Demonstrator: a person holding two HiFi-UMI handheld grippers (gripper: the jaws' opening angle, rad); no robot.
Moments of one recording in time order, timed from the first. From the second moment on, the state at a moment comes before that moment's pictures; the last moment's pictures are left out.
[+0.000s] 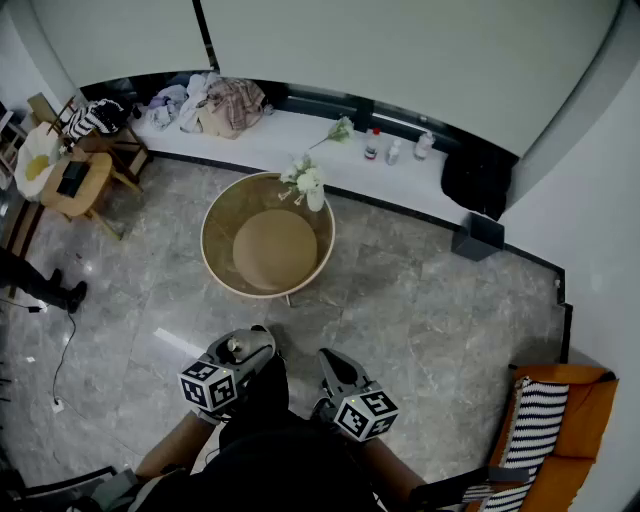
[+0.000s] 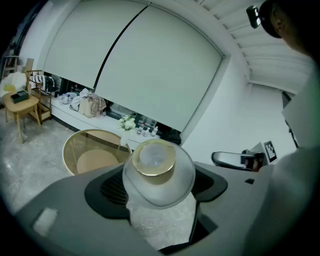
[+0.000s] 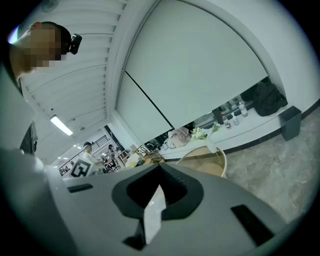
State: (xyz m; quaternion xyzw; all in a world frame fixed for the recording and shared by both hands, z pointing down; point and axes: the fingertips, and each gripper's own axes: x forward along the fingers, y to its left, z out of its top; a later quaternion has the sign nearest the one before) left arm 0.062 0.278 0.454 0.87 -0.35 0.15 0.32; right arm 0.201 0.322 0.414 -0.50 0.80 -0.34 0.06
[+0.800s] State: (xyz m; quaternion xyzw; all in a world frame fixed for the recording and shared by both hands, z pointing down) left arm 0.023 0.406 0.380 0.87 -0.36 0.09 0.33; right arm 0.129 0.401 0.363 -0.47 0.81 -0.34 0.05
